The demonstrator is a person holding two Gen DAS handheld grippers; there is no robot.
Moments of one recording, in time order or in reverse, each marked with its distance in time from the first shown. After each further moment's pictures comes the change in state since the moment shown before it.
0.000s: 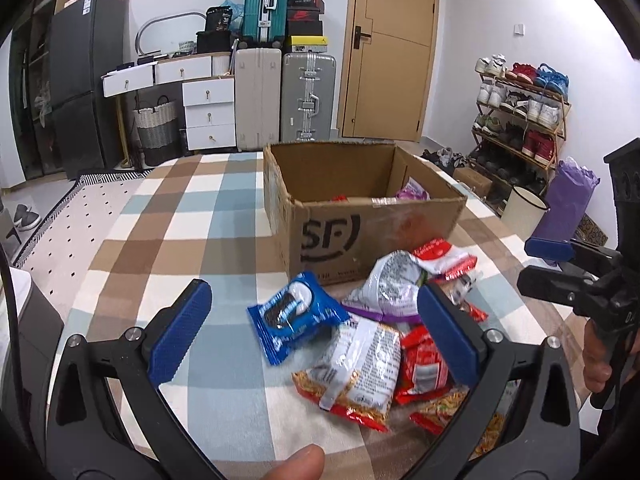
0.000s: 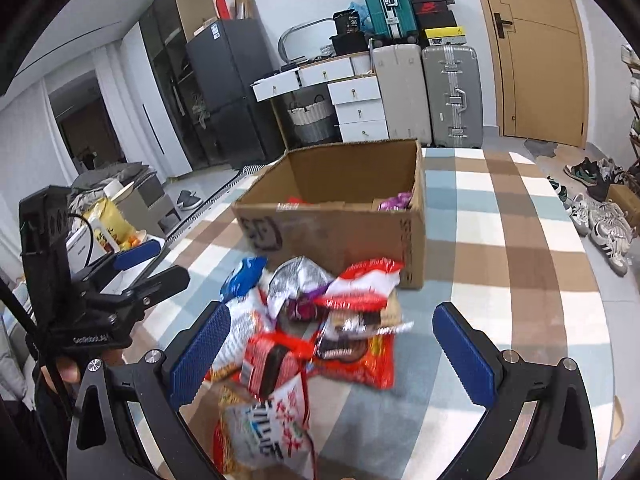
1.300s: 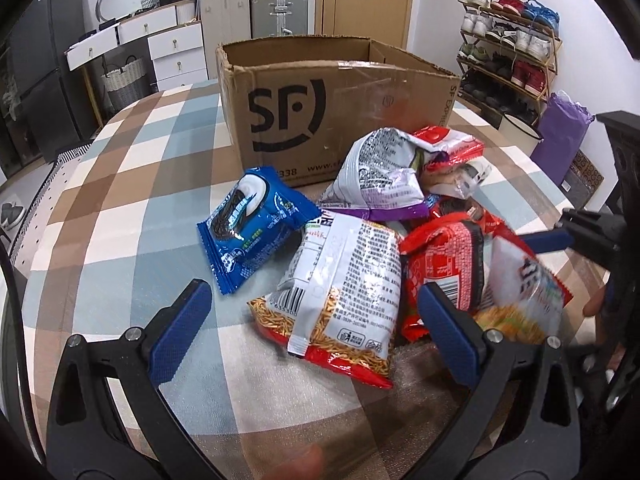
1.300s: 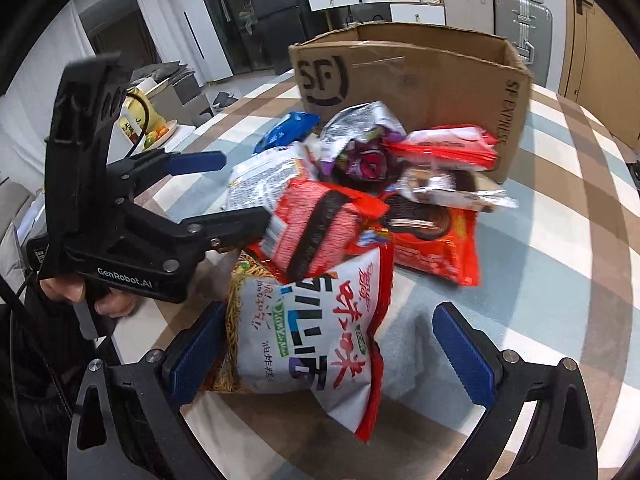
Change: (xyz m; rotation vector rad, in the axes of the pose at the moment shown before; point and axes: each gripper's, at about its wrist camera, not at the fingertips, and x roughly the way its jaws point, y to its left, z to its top) left arm 0.069 -0.014 -0.051 0.090 0.245 -0.043; right arm 0.057 0.021 -0.060 -0.171 0.314 0.113
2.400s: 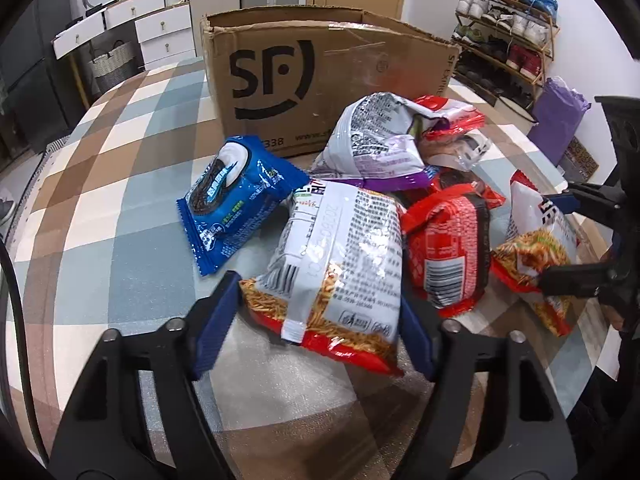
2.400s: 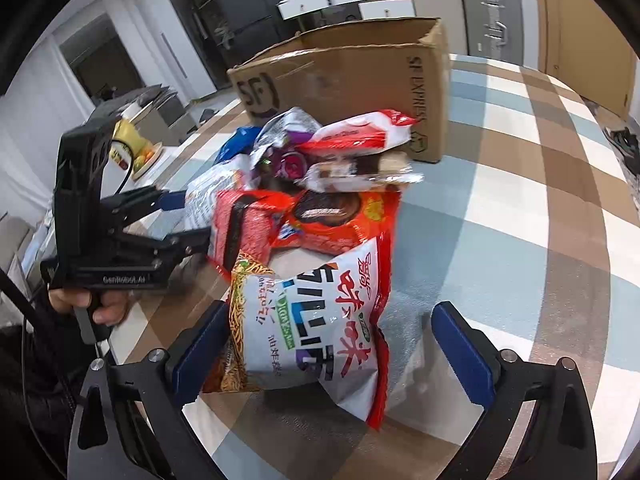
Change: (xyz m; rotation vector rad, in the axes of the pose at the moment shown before) left arm 0.024 0.005 -0.003 0.007 0.071 -0.056; right arm -0.020 -0.049 -0.011 0.089 -0.015 0.017
